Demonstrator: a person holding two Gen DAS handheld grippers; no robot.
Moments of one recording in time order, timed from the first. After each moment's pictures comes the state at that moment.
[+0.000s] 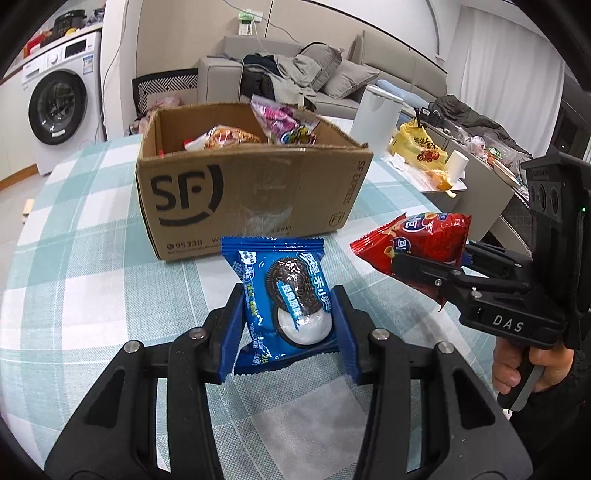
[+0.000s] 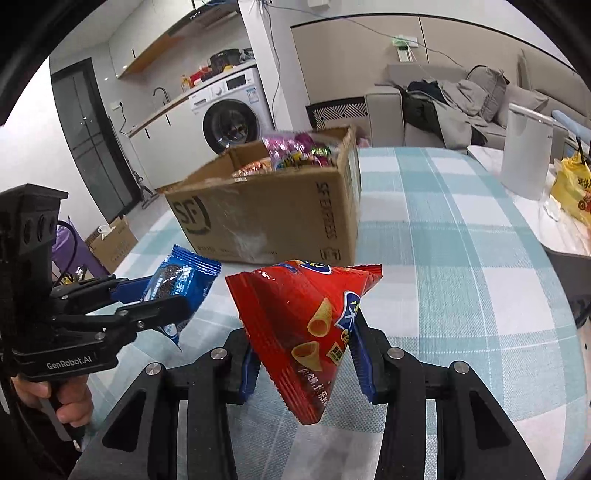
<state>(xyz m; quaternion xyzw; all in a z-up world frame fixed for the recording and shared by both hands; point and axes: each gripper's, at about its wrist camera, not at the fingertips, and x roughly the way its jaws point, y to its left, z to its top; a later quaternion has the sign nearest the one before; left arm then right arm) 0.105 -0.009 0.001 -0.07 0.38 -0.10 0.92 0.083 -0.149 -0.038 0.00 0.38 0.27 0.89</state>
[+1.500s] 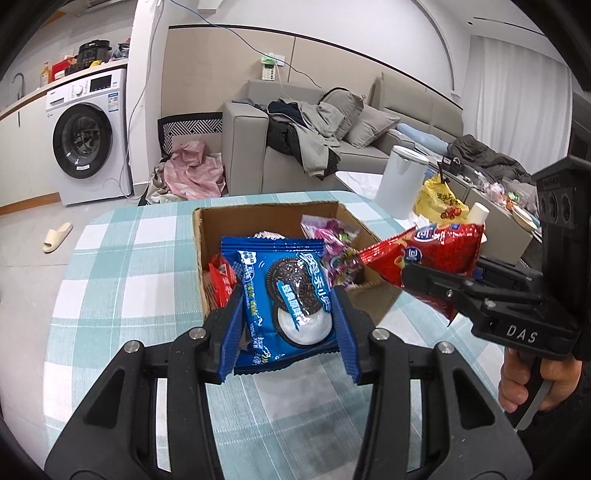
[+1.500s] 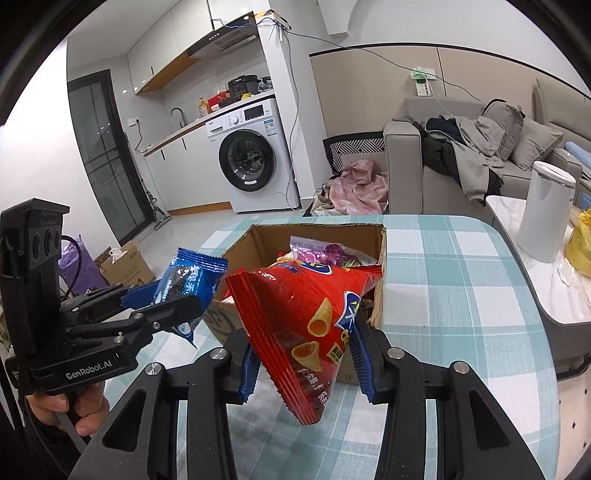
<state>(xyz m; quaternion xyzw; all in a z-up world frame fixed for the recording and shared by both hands) 0.155 0.036 0.090 -0.08 0.31 -0.05 0.95 0.141 -0.108 0.035 0.00 0.33 0.30 0.90</state>
